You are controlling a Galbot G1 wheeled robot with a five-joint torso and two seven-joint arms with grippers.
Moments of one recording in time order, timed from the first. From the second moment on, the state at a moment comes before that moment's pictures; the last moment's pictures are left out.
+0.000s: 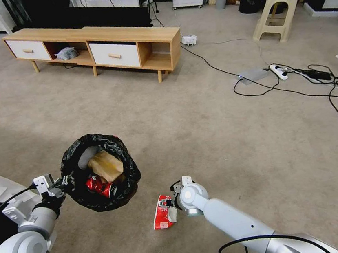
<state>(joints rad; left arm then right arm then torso) 1.43 -1.13 -0.85 -1.97 -0.81 0.34 0.07 -0.65 1.36 -0.39 1.22 1.48 -0.57 0.70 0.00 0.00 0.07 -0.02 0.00</state>
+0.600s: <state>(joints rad) 1.42 -1.13 -0.86 -1.95 -0.82 0.34 0.08 -0.64 1.40 -0.39 1.13 1.44 -0.57 0.68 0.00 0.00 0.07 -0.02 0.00</state>
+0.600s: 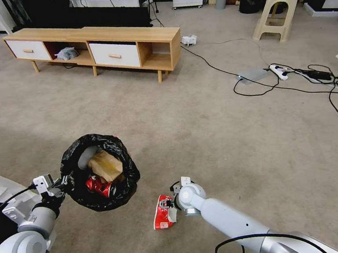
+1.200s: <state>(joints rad) 1.41 -1.12 -0.86 -1.93 -0.82 0.34 0.09 -0.63 1.41 -0.40 1.10 1.42 -0.57 0.66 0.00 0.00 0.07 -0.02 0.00</state>
